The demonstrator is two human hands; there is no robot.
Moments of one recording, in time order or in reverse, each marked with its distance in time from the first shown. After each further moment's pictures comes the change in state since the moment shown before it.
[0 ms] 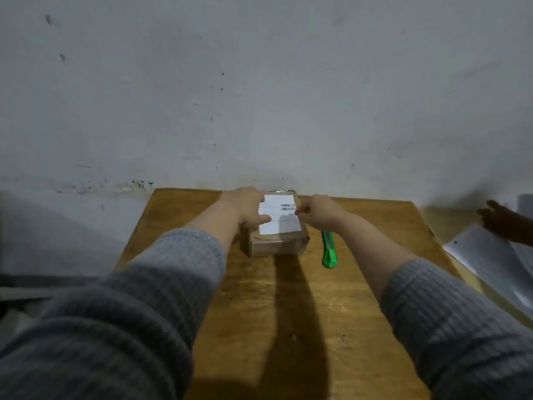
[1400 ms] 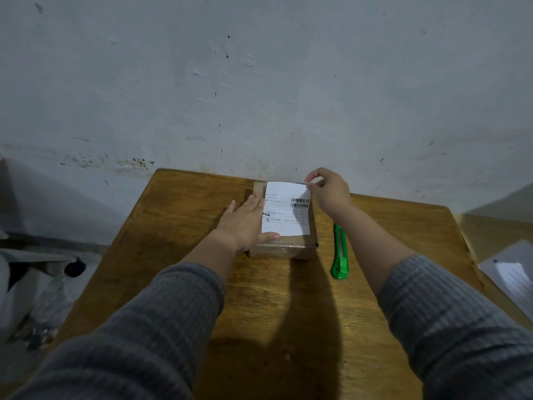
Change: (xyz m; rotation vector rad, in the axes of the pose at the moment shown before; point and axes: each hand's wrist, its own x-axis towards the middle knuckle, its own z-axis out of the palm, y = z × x) left_hand 0.011 -0.001 0.065 -0.137 -0.066 -0.093; right_hand 0.079 0.023 0.017 0.558 0.266 0.142
